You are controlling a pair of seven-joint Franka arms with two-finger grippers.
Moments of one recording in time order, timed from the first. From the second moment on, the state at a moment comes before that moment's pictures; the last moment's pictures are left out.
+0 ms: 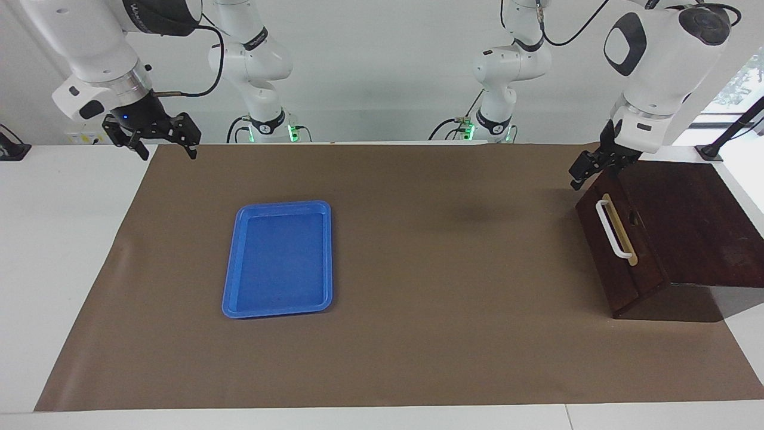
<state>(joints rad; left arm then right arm) 0.09 -0.05 -0.15 -1.77 0.00 1.76 -0.28 -0.06 -0.03 0.00 -1.60 -0.02 1.50 -0.09</state>
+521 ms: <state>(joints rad) 0.11 -0.05 -0.13 -1.74 0.00 1.70 -0.07 -0.06 -0.03 0.00 -1.60 -0.02 1.50 -0.09</state>
